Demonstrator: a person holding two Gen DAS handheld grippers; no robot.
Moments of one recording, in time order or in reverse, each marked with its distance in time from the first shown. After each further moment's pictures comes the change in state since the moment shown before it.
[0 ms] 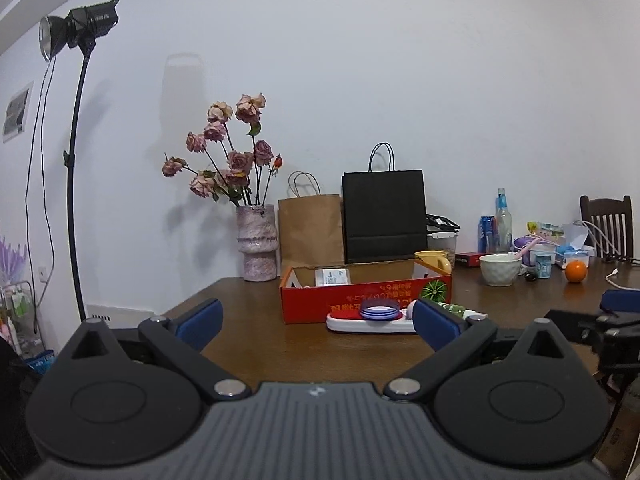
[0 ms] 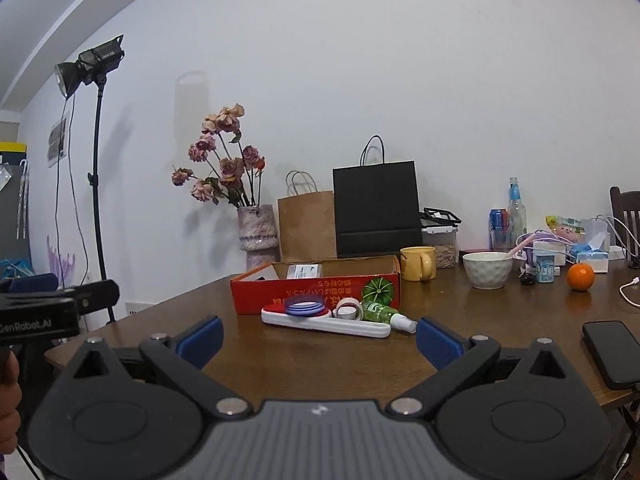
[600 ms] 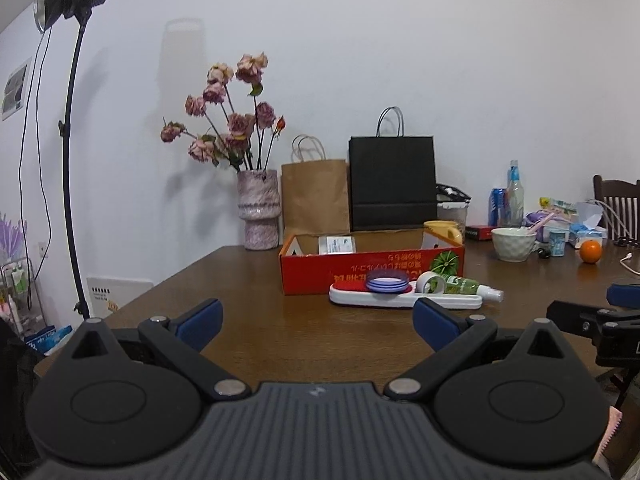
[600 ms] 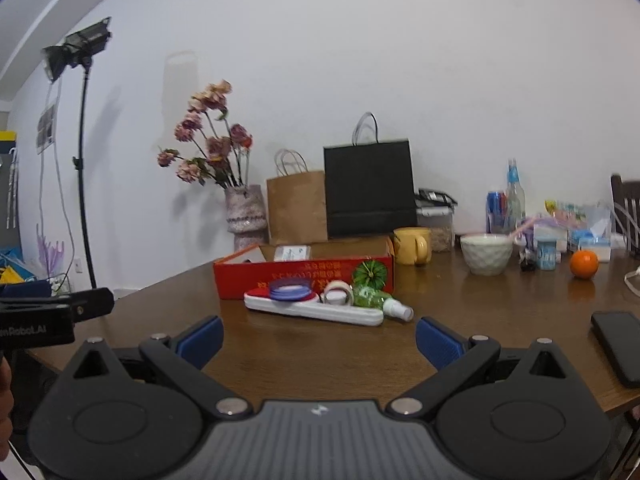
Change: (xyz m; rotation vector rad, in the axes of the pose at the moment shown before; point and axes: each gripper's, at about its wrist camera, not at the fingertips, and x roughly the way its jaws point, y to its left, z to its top) left arm 0.048 -0.003 -0.012 -0.009 0.101 0.026; right arm 0.051 -0.015 -0.004 0.029 0.068 -0.037
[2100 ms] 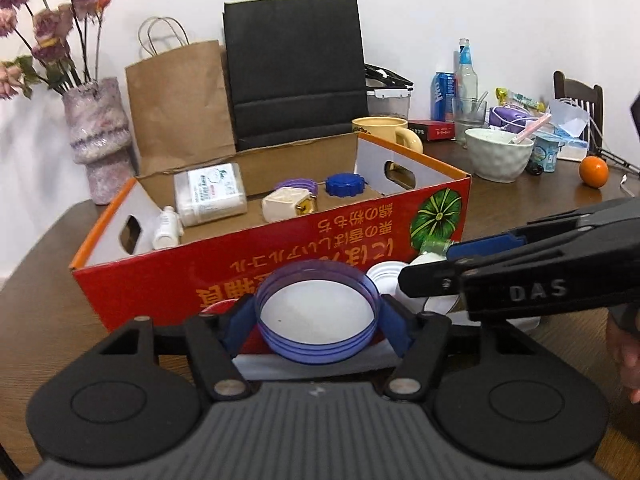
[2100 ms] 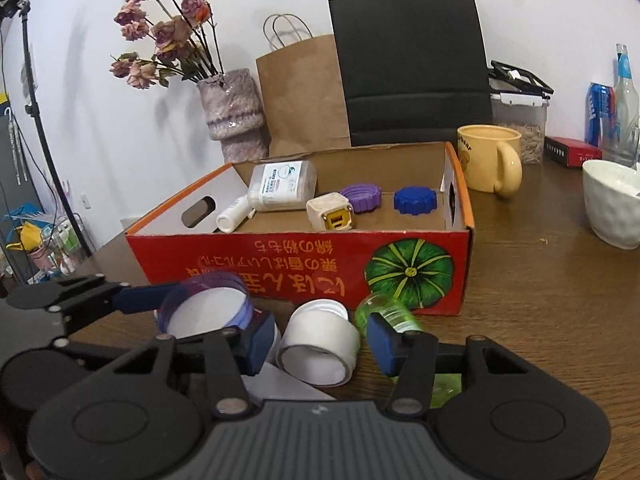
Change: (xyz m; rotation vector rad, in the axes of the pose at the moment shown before) left arm 0.299 -0.066 0.020 0.174 0.323 -0.311; right arm 0.314 -0.049 0.057 0.030 0.401 0.175
